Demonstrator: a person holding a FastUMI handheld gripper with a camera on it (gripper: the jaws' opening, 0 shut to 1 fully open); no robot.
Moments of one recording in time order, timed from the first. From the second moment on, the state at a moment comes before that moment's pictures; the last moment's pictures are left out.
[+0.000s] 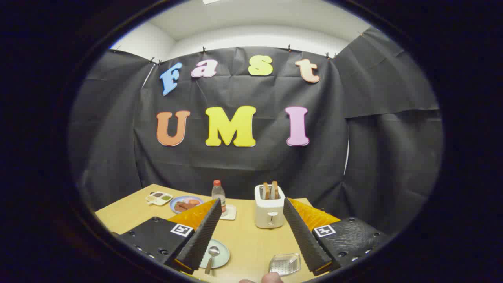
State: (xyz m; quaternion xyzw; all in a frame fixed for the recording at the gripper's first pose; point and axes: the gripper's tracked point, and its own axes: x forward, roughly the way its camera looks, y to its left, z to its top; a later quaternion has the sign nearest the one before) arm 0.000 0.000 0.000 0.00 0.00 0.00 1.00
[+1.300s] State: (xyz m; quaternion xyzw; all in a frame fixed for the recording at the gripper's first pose) arm 0.003 0.049 0.005 -0.04 0.04 0.02 1.00
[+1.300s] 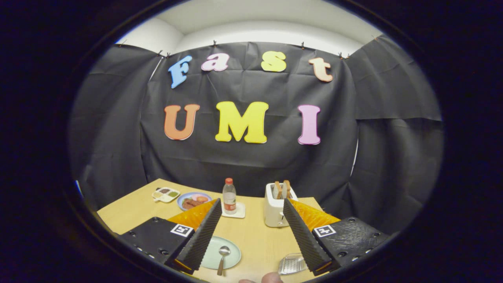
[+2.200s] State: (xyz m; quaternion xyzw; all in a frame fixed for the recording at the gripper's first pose) arm 0.031 0.109 -0.226 -0.05 0.36 0.06 0.93
